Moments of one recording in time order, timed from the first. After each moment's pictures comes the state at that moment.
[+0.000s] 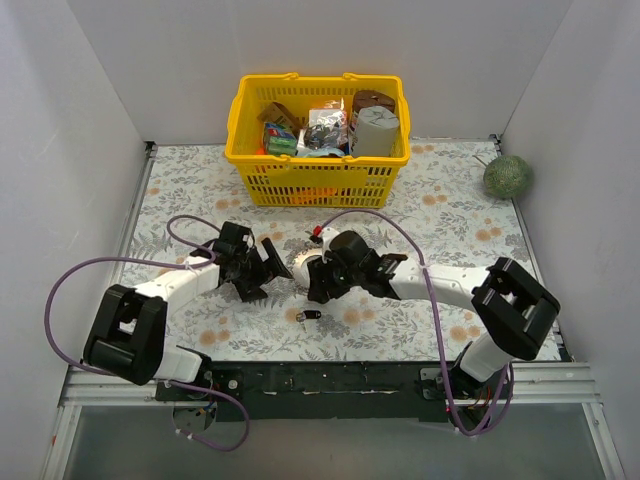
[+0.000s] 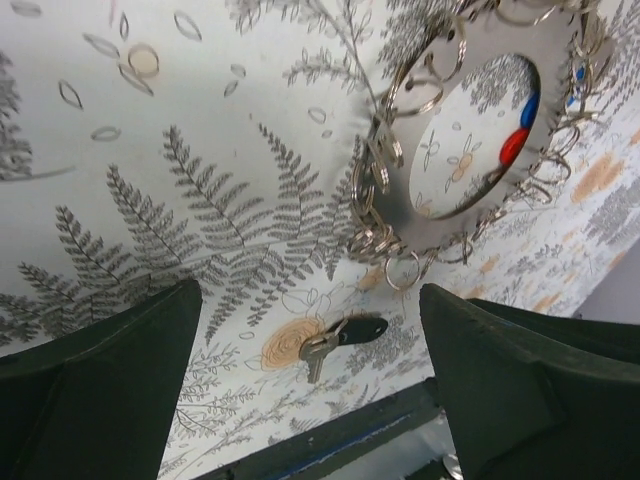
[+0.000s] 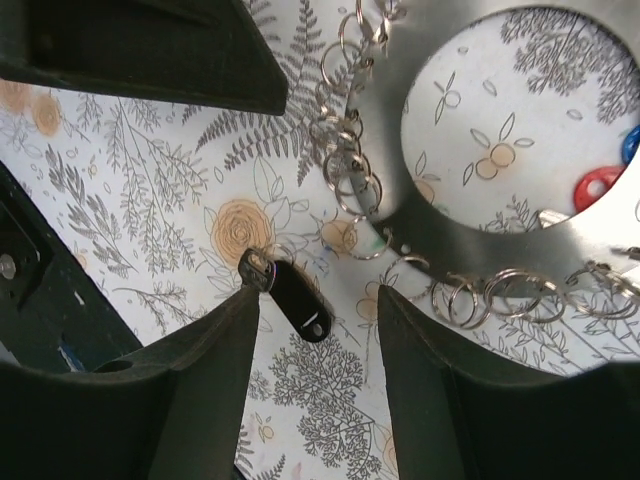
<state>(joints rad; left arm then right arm) -0.35 1.36 0.64 -0.31 0.32 -0.89 0.95 1.57 0.84 -0.04 -0.21 0.41</state>
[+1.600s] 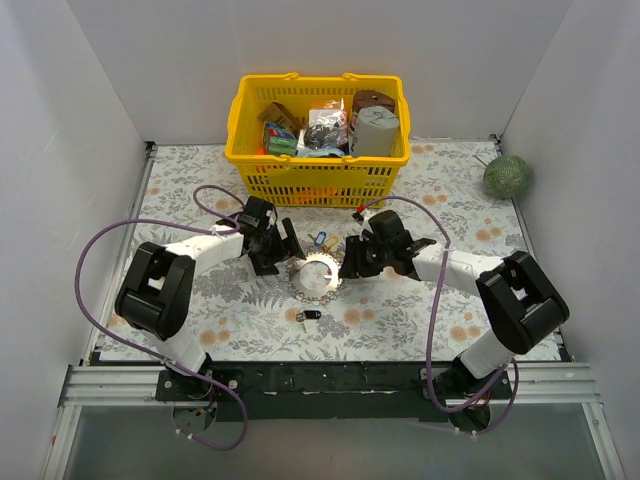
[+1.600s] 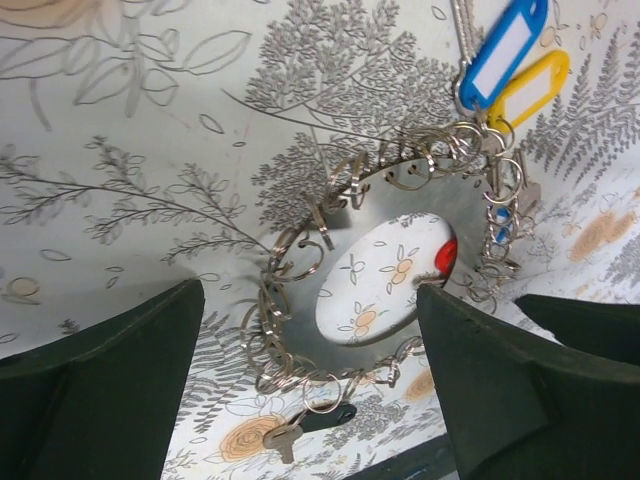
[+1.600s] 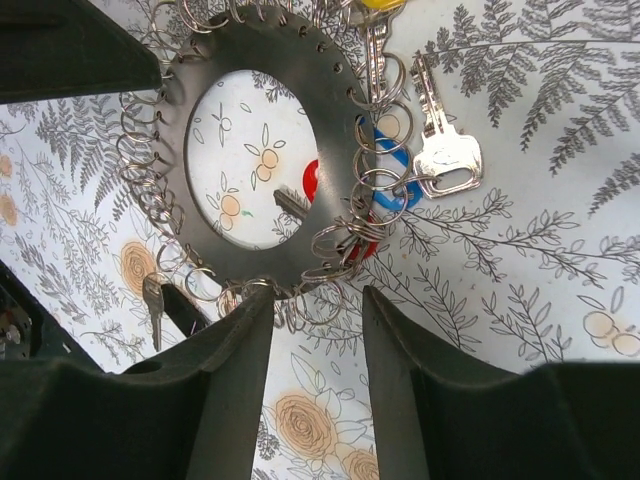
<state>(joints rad) -0.42 1.67 0.96 -0.34 0.22 -0.78 0.64 1.58 0.80 -0.05 -0.34 0.45</state>
